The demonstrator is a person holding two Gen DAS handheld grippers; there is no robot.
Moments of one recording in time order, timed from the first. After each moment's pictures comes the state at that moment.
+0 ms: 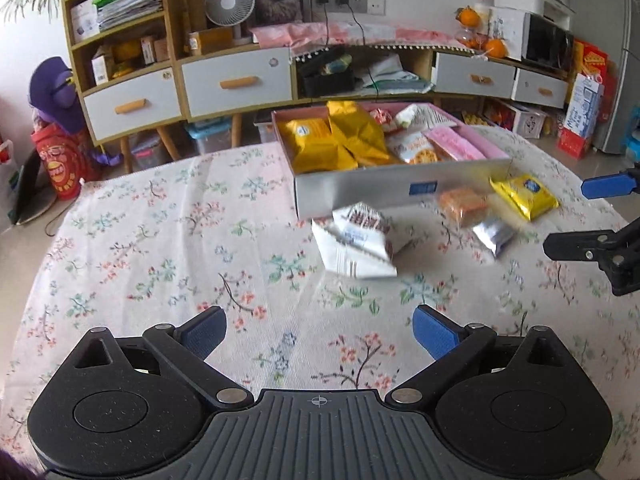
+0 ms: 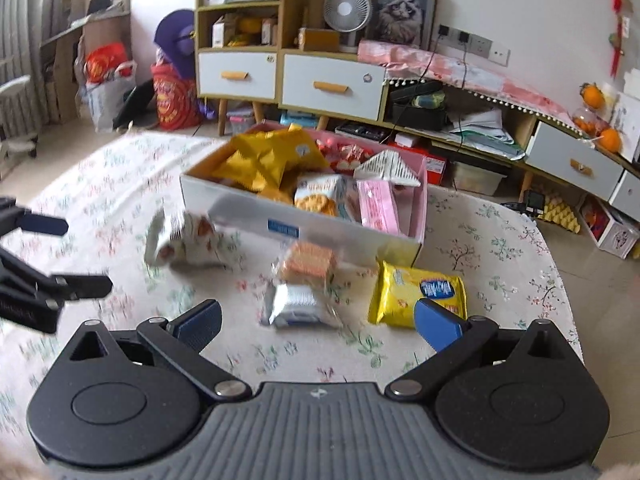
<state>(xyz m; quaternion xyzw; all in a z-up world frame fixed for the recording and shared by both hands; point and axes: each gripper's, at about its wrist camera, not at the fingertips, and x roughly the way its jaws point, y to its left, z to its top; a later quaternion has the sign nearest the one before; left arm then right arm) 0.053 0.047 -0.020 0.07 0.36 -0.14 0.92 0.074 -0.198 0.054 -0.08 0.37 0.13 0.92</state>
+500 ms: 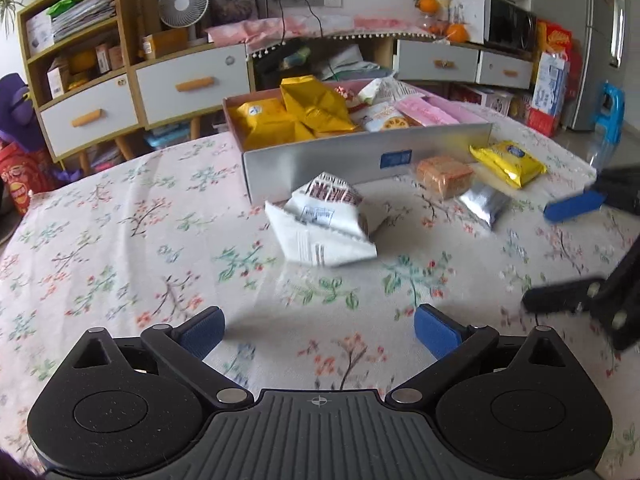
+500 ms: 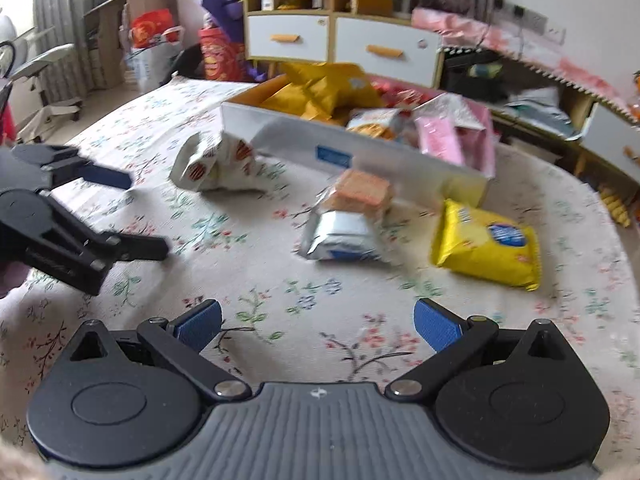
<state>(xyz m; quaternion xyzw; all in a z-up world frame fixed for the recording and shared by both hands) 0.073 0.032 -0.057 0.09 0.35 -0.19 0.91 0.070 -0.198 0.012 -0.08 0.40 0.21 0.89</state>
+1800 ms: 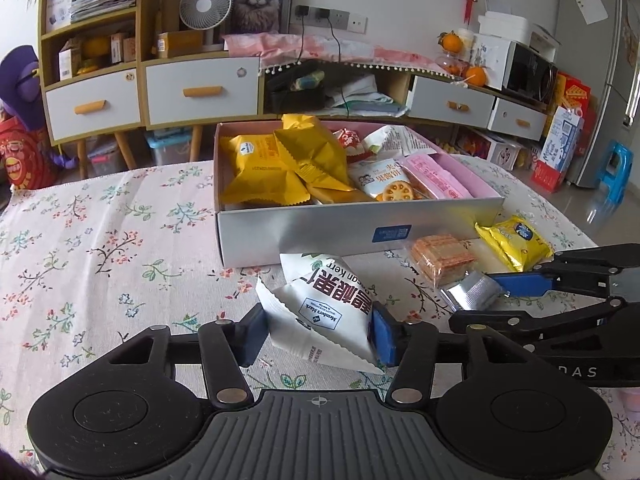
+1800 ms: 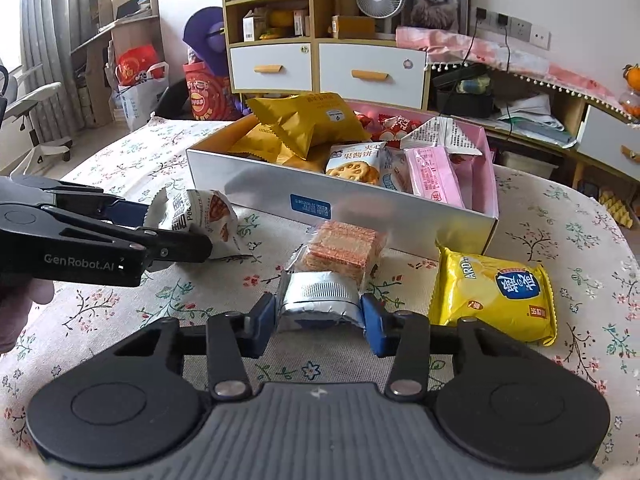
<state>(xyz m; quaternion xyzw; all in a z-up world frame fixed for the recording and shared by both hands) 0.107 0.010 -0.041 0.02 0.34 -0.18 0.92 0.098 -0.197 0.013 -0.04 0.37 0.20 0.91</state>
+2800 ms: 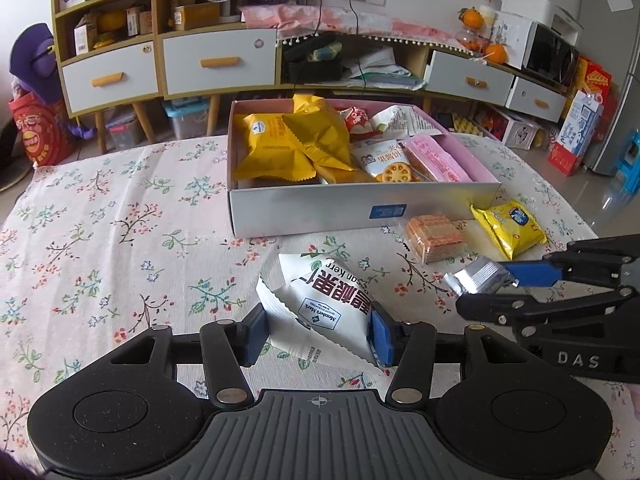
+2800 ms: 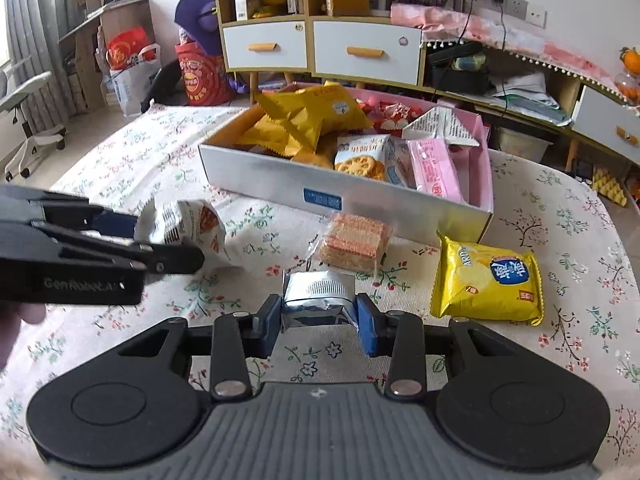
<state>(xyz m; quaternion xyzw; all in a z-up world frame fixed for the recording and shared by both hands) 0.092 0.002 -0.020 0.02 0.39 -0.15 0.91 0.098 -0.190 0.035 -0.04 0.42 0.19 0.89</state>
